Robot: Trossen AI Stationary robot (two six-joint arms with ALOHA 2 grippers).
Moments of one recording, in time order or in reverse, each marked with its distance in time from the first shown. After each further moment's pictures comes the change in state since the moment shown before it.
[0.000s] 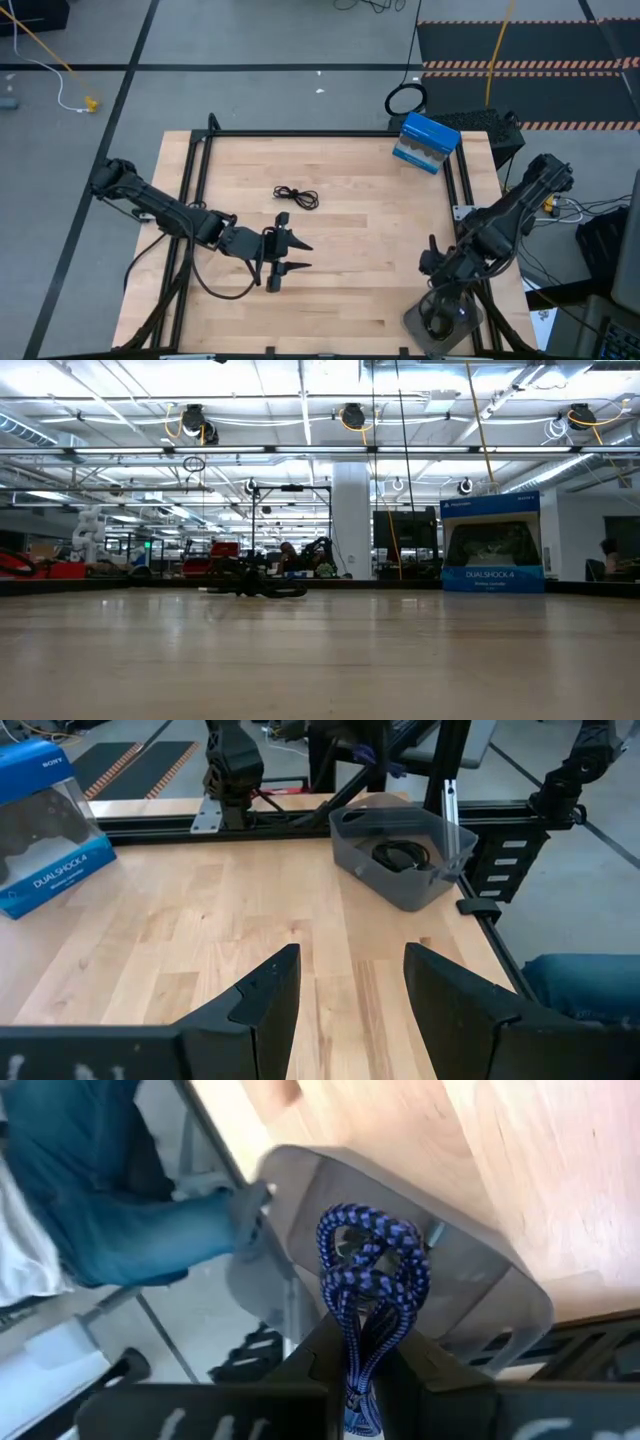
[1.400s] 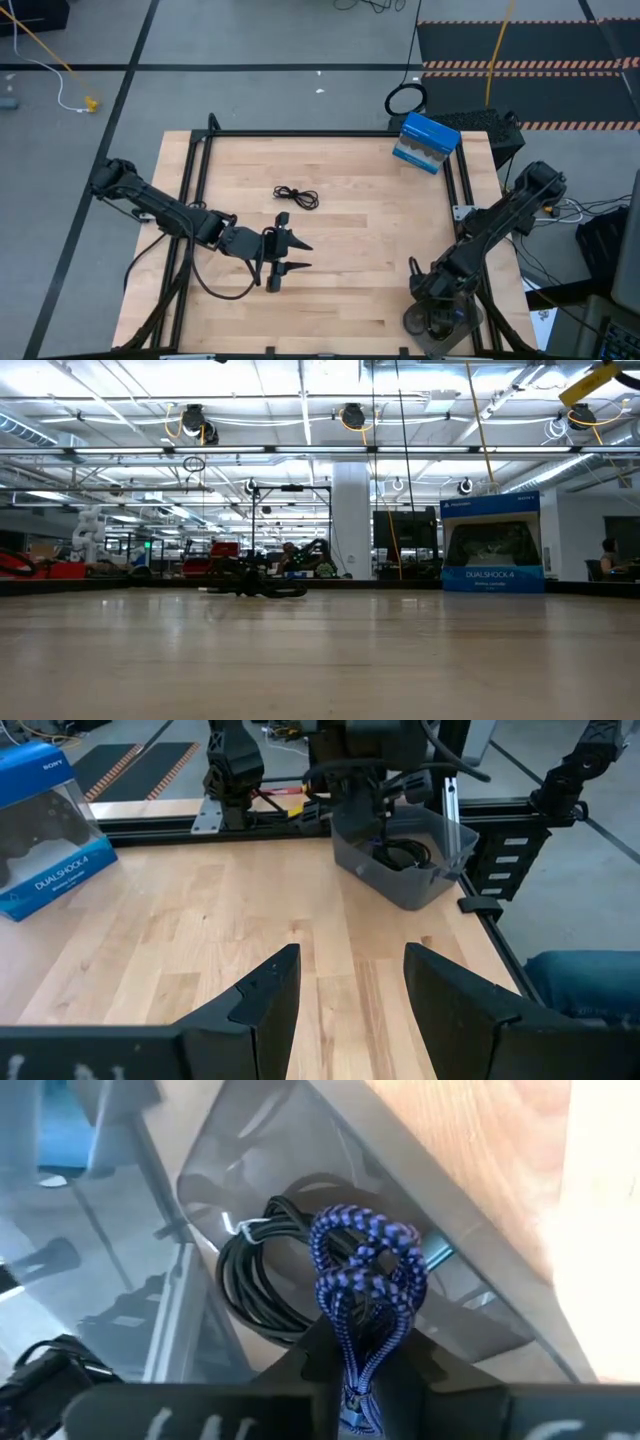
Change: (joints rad) left arm 0.002 0.001 0.000 -0.001 0.000 0.010; right arm 0.027 0.148 -0.394 0.439 -0.181 -0.264
